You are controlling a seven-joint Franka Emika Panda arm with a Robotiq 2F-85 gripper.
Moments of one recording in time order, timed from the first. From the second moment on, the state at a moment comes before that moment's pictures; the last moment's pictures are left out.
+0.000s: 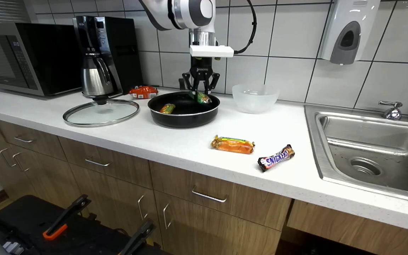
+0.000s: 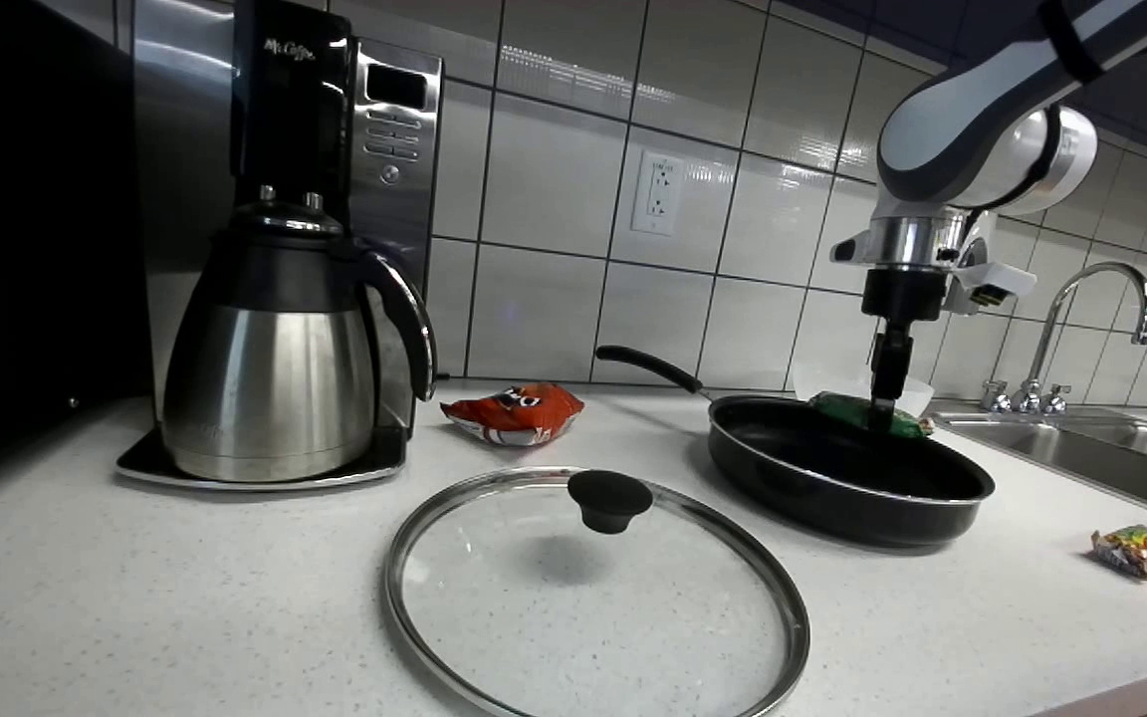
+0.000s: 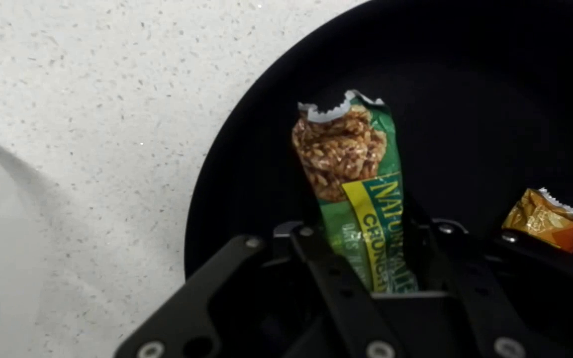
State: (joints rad) arm -0.10 0.47 0.00 -1.69 -0.04 2.09 -0.83
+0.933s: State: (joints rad) arm -0.11 0.53 -0.01 -1.69 -0.04 2.11 -0.83
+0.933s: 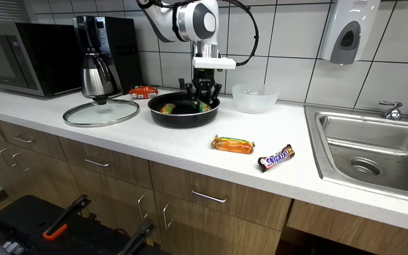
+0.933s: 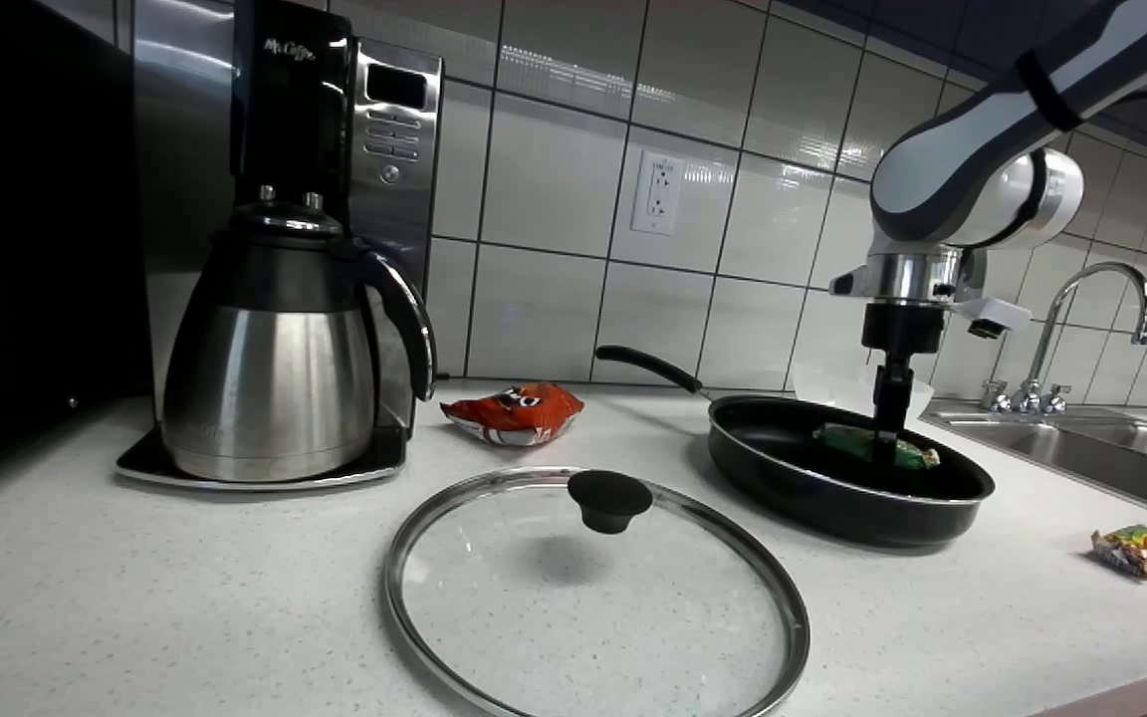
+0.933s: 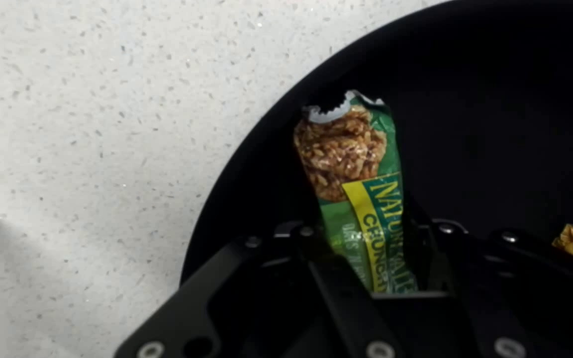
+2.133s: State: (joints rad) arm -0.11 0.44 -0.01 -1.69 -0.04 2.12 -0.83
